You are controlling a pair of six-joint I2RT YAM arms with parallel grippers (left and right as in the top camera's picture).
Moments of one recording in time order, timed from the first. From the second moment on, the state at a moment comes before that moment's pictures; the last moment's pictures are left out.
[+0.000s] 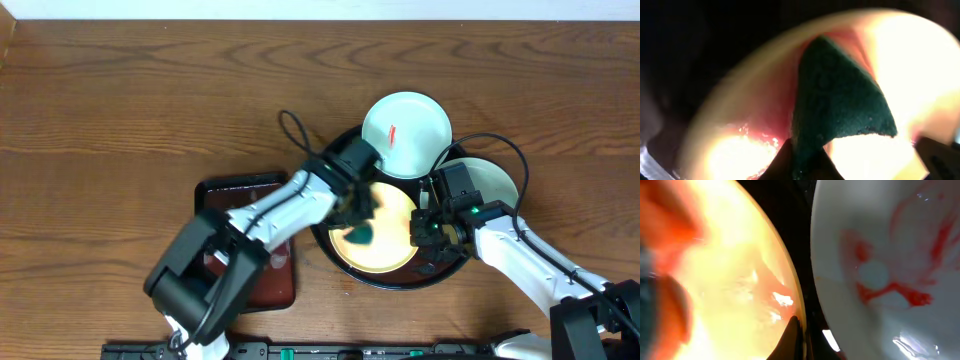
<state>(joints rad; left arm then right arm) -0.66 1.88 1.15 -0.65 0.24 -0.81 0.34 1.48 0.65 -0.47 -0.16 0.37</state>
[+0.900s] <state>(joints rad) -0.83 1.90 1.15 -0.42 0.23 -0.85 0.35 1.48 0.66 -0.49 -0.14 0.37</state>
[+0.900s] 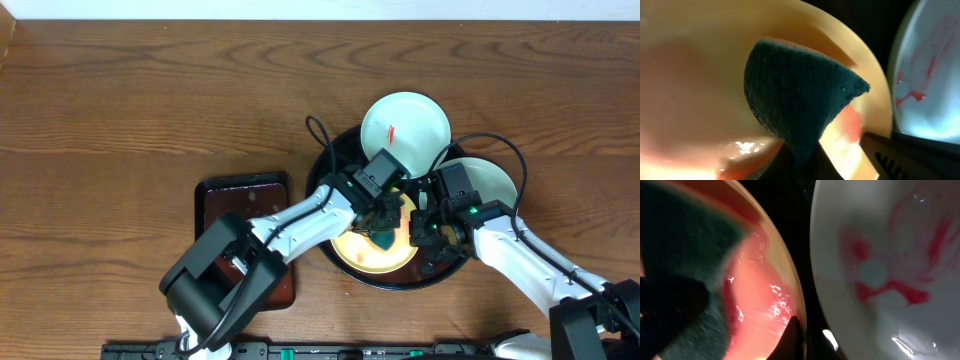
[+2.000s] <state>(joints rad) -0.71 1.86 1.19 -0.82 0.00 -0.87 0.35 1.48 0.66 -0.51 -0.19 0.36</state>
